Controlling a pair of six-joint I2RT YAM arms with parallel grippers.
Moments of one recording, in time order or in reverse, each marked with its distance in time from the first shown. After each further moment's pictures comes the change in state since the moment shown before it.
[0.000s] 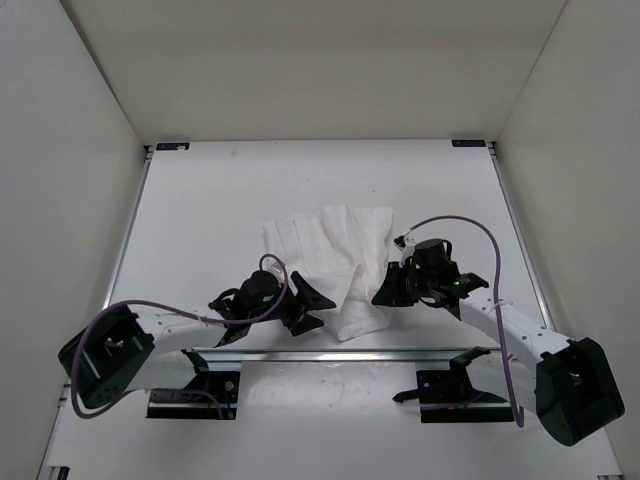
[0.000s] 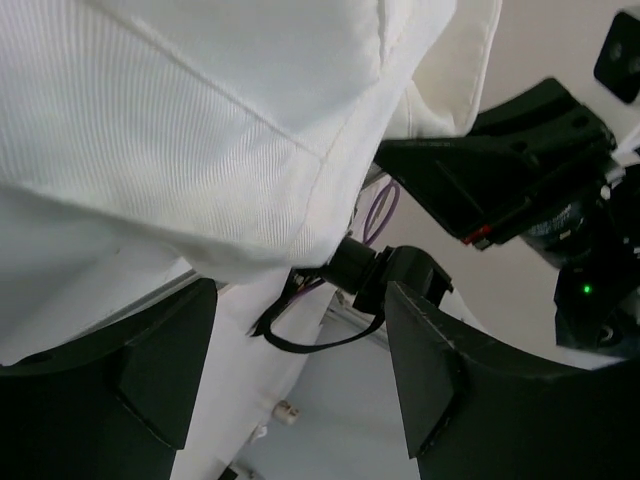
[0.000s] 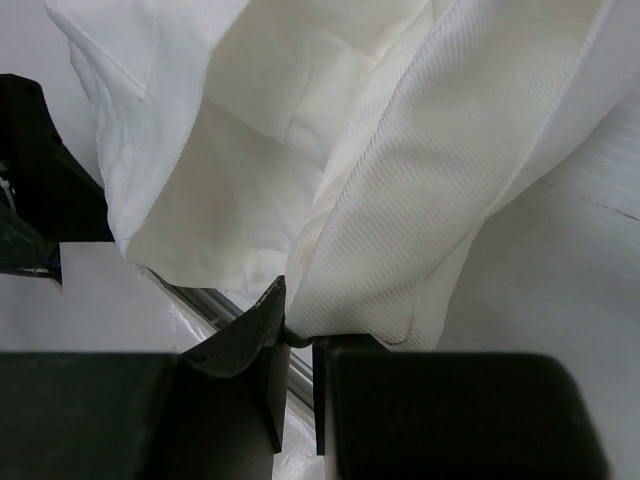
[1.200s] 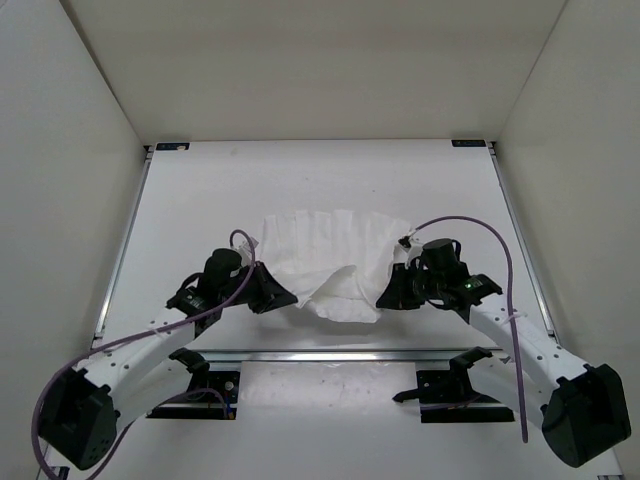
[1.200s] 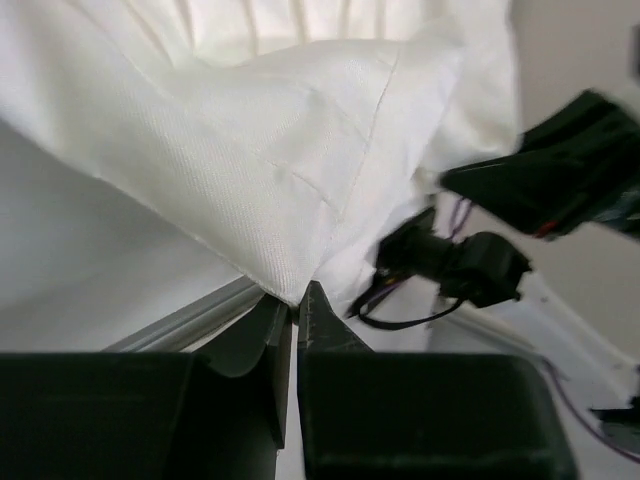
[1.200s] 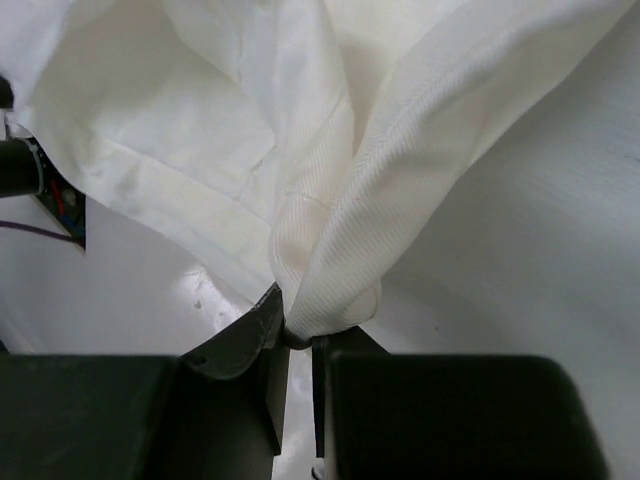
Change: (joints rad) left arm 0.311 -0.289 0.137 -0.507 0.163 0.456; right arm -0.019 -0.125 0.031 -0.147 -0.040 -0.028
